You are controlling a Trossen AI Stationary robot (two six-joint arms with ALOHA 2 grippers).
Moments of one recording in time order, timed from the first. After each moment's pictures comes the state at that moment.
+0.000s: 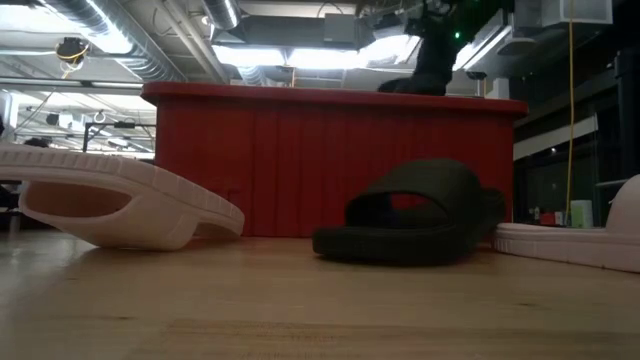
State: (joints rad) left arm -0.26 0.60 0.66 -0.09 -0.68 0.51; right arm -0.55 1.29 1.18 -0.42 0.39 -0.69
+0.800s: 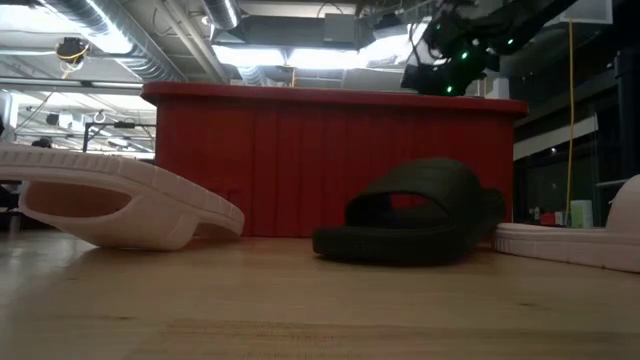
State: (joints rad) left arm -0.26 0.60 0.66 -0.09 -0.68 0.51; right arm -0.74 1.43 1.03 -0.13 0.25 -0.81
